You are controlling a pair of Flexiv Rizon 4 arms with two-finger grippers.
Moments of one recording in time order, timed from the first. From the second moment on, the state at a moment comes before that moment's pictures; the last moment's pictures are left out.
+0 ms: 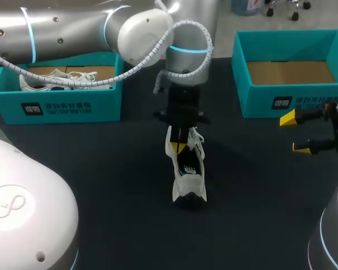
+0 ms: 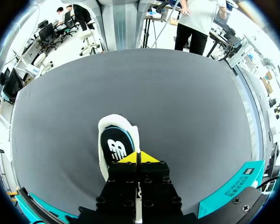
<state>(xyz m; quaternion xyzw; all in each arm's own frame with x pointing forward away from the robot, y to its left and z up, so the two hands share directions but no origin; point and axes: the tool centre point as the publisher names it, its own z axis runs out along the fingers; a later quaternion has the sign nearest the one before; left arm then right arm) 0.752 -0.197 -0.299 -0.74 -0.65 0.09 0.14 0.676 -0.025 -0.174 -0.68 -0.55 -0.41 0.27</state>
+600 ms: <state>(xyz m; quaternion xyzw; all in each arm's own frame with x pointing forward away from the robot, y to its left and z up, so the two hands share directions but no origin) 0.747 -0.214 -0.337 -0.74 -0.66 0.10 0.11 0.676 -0.026 -0.174 -0.68 -0.55 -0.41 0.27</state>
